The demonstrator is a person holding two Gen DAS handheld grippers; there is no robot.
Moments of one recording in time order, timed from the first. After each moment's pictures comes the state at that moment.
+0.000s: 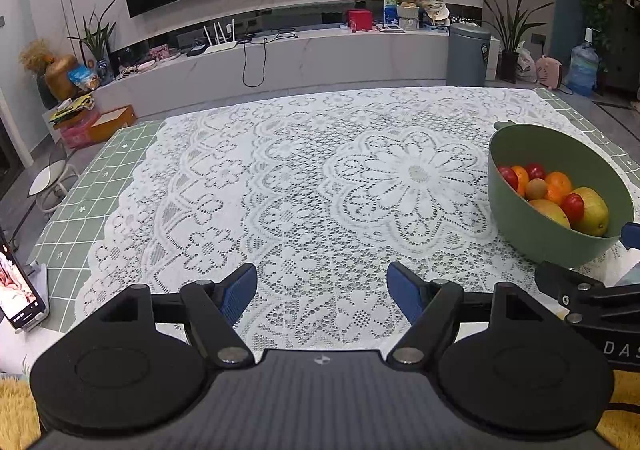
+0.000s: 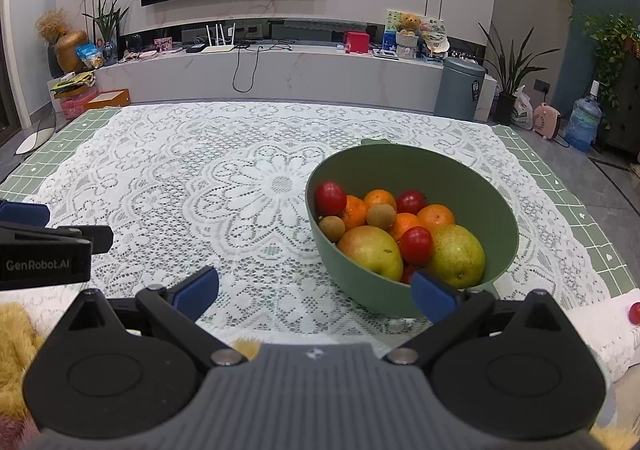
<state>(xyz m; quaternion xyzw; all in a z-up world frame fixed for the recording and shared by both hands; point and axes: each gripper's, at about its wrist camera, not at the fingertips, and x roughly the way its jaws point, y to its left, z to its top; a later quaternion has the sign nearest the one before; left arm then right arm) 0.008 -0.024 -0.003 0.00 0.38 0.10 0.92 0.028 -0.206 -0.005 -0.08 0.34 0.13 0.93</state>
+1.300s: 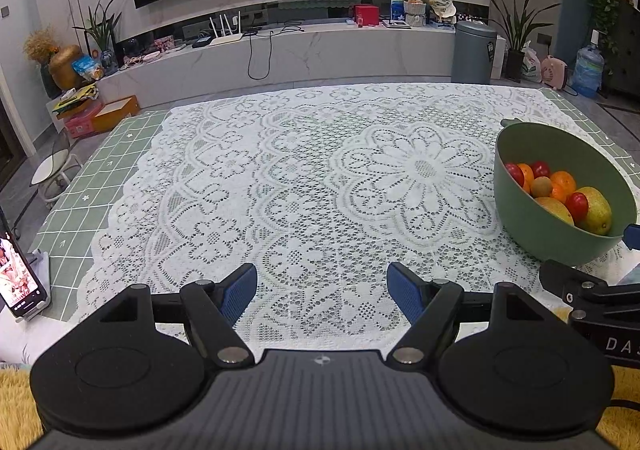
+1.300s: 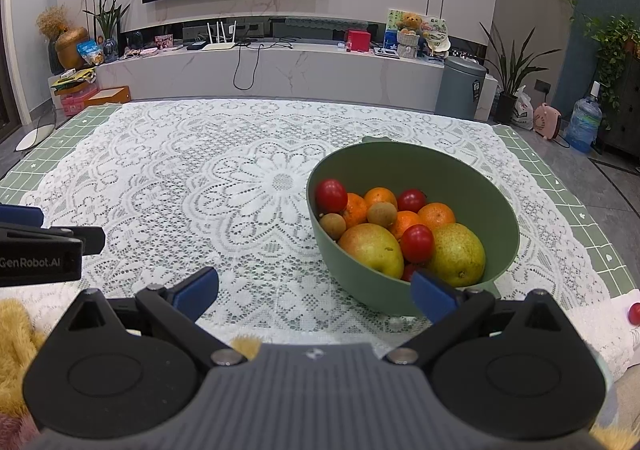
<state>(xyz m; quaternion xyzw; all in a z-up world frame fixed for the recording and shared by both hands) 0.005 -0.019 -0.003 0.00 0.39 0.11 0.91 0.026 -0.204 -0.007 -0.08 0.35 0.13 0.93</state>
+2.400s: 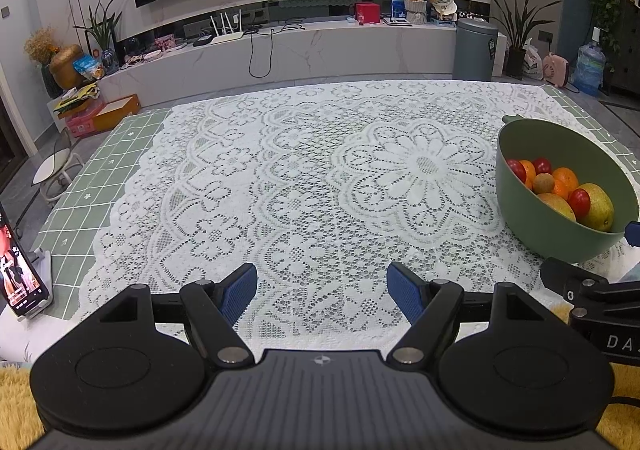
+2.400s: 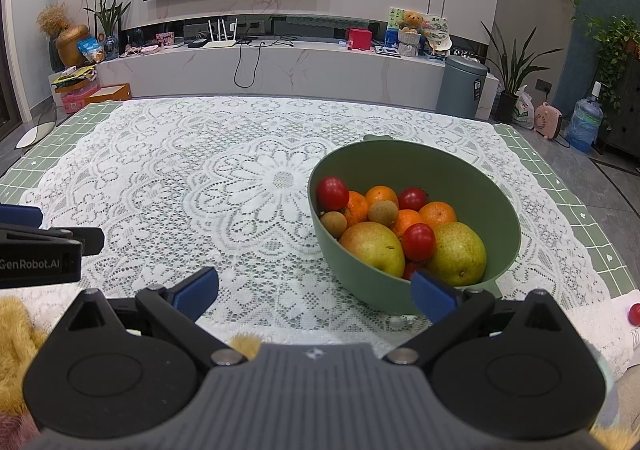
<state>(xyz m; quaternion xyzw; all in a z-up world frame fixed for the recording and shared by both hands) 0.002 -0.018 -0.005 -0.01 0.39 0.11 0.91 0.026 -0.204 -0.007 -0.08 0.35 0.13 0.92</state>
